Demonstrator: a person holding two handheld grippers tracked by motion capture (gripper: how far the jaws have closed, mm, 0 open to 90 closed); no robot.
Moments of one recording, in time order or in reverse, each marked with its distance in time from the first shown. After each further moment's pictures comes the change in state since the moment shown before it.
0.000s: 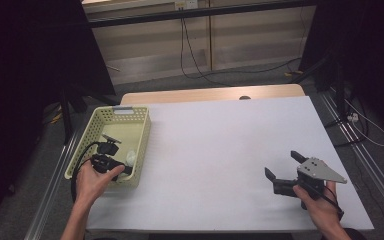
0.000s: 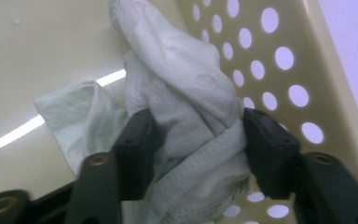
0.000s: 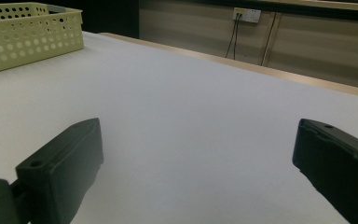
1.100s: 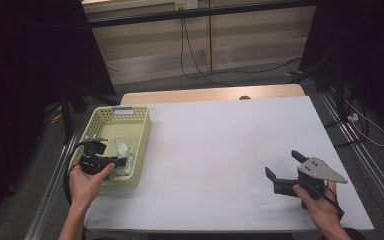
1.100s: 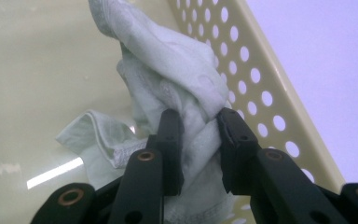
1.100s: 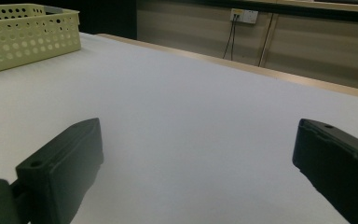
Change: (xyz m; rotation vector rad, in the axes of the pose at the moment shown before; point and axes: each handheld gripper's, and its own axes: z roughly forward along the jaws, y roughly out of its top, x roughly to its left) left arm 0.001 -0.017 -0.026 -0.303 0.062 -0.010; right arm -0.001 0.000 0.000 -0.004 -0.007 0.004
